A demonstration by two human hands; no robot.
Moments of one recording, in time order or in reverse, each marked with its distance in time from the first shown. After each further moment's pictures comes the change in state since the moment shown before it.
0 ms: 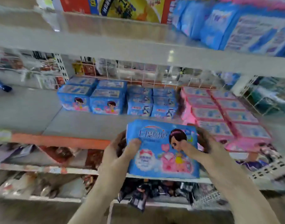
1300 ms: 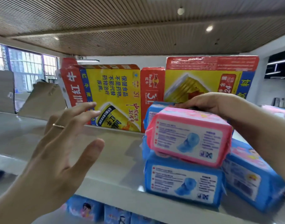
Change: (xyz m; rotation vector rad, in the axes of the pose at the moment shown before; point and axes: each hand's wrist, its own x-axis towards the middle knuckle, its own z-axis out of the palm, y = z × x) left_hand 0.098 0.222 0.142 1.299 0.386 1.112; right_hand 0.278 -0.332 -0.205 -0.412 -0.513 -0.020
